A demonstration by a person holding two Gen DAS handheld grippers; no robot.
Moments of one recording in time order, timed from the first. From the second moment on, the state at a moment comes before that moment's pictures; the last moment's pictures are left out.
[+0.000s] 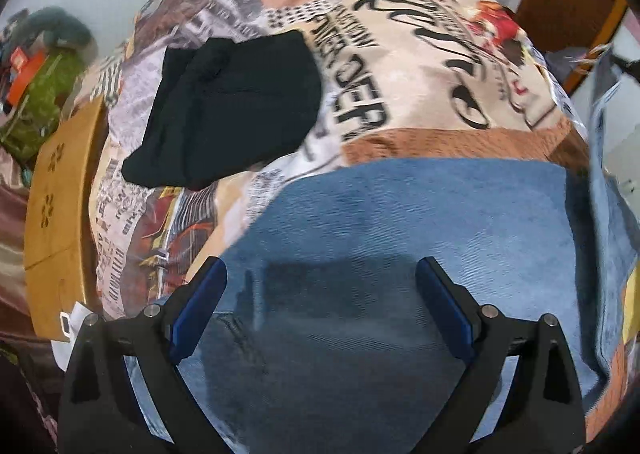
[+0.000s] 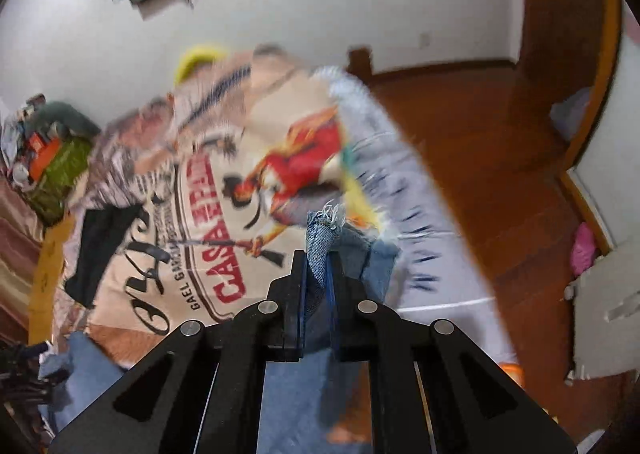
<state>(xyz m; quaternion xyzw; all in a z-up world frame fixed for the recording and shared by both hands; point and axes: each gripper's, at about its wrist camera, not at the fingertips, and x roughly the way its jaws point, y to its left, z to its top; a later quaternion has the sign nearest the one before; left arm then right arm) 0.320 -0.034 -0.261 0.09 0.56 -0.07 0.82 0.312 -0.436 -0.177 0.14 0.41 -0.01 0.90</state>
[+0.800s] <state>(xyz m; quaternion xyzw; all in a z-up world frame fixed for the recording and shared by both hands) 0.254 -0.130 -0.260 0.12 0.56 -0.14 0.81 0.134 -0.512 -0.270 0.23 0.43 -0.10 0.87</state>
